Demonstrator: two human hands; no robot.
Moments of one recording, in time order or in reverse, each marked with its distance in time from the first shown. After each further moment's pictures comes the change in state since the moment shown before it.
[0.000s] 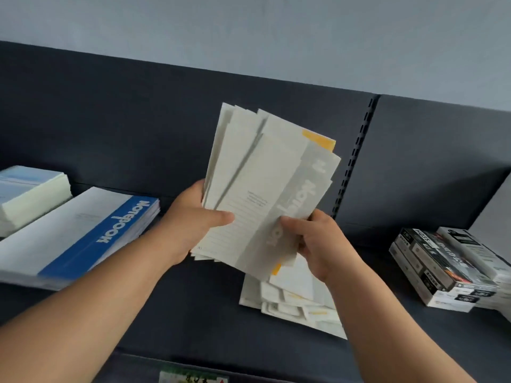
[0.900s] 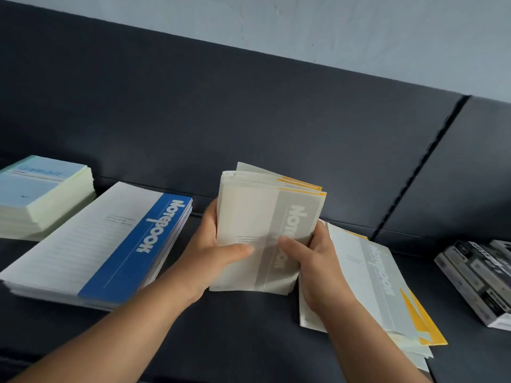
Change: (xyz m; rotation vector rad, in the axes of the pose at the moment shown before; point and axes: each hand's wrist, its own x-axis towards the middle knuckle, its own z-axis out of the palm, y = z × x) left_hand 0.027 -0.077 -0.080 -0.094 -0.119 0.037; right_hand 0.014 0.053 0.107 -0.014 -0.018 -0.192
